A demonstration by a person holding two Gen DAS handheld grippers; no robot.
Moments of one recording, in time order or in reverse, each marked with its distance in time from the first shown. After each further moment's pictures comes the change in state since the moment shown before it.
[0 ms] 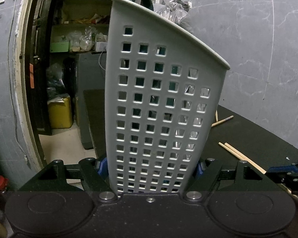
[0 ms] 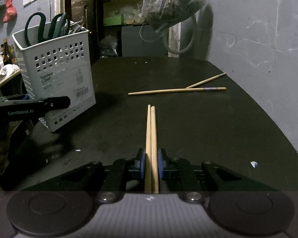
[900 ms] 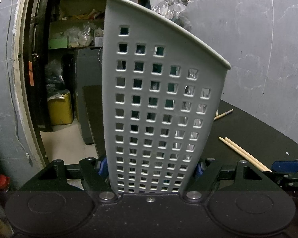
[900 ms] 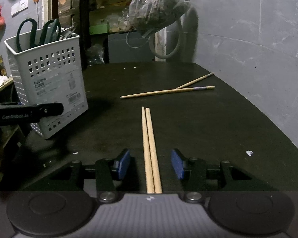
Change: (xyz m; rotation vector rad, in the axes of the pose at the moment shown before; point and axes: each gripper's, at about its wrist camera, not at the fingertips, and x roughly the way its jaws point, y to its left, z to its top) left arm 0.008 0.000 0.014 0.017 0.048 0.008; right arm -0.001 0.007 -0.008 0.064 -0.049 -0.070
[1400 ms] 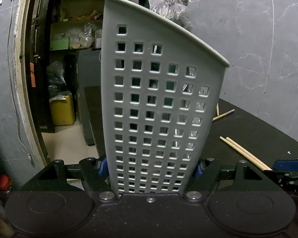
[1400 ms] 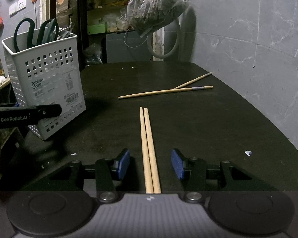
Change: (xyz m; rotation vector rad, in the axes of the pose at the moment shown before) left arm -0.004 -0.006 -0.004 0.005 -0.009 0.014; right arm 0.000 0.000 0.000 0.006 0.000 -0.008
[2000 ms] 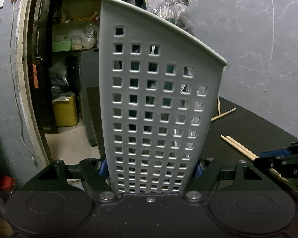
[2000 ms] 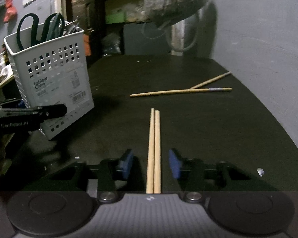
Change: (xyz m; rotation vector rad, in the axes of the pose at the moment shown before) left arm -0.001 -0.007 -0.001 0.008 -0.001 0.023; right arm 0.025 -0.010 0.029 -0.080 0.084 0.123
